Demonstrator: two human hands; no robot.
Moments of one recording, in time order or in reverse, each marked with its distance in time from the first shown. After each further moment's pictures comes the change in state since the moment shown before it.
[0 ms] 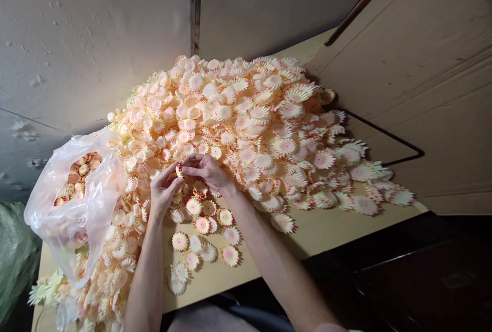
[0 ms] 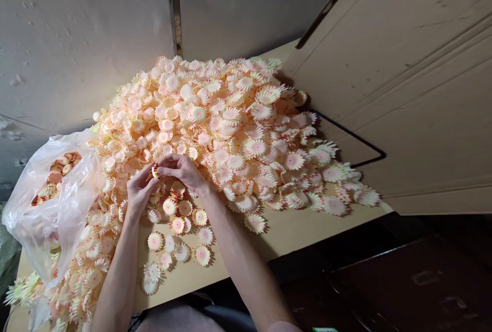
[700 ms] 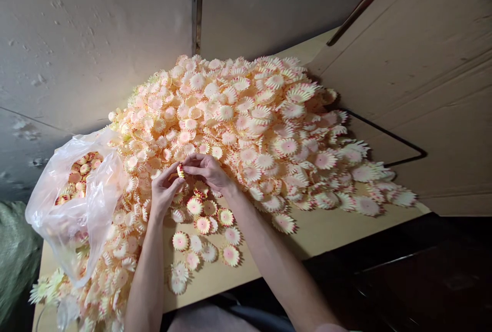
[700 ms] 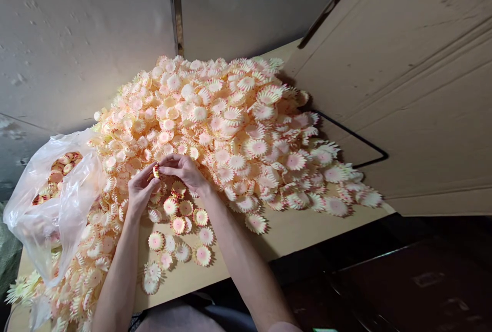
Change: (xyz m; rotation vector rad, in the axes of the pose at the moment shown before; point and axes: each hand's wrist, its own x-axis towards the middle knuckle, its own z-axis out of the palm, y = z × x) left_hand -0.001 0.006 0.003 -0.046 -0.038 -0.040; right_hand 0.000 0.001 0.000 0.024 0.017 0.004
